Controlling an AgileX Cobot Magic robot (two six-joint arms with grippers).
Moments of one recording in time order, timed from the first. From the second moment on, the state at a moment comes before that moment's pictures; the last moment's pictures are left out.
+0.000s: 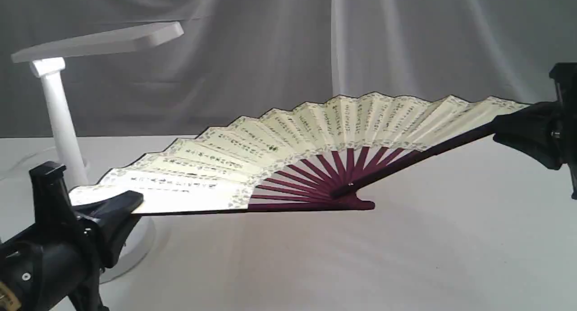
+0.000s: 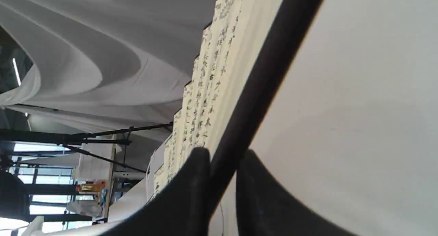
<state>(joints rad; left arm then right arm) -0.38 1.50 -0.32 0.06 -0.93 -1.72 -0.35 1.69 -0.94 1.59 0.95 -0.86</state>
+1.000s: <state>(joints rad) -0.38 1.88 -0.51 0.18 -0.96 -1.74 -0.38 1.88 -0.94 1.57 0.76 -0.89</state>
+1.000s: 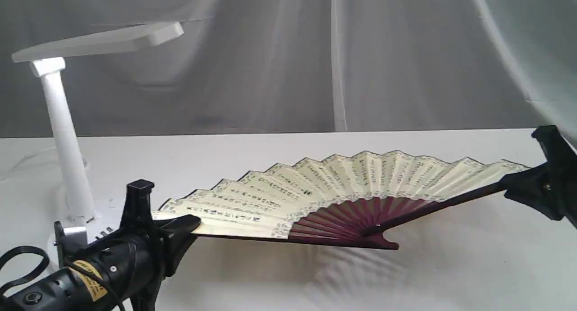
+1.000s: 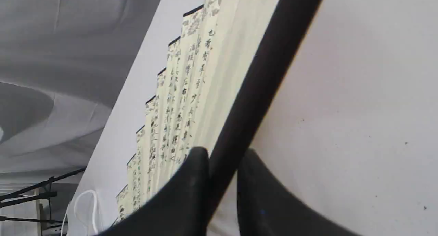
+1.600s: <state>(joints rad) -0.38 1.96 -0.53 0.20 -1.04 -1.77 -0.41 1.88 -0.94 1.54 0.78 -0.90</state>
